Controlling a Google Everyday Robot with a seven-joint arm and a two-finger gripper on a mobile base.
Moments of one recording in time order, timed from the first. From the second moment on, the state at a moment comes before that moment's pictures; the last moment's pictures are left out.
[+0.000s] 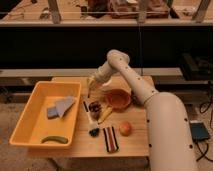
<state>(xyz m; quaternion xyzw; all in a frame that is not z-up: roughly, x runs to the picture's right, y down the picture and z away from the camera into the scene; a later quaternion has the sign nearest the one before) -0.079 -0.024 0.892 -0.03 -0.45 -0.53 0.72</state>
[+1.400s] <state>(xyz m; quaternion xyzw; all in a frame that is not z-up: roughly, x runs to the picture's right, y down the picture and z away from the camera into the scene) -0.074 -0.012 0.924 -0.05 -0.44 -0.50 0.75</state>
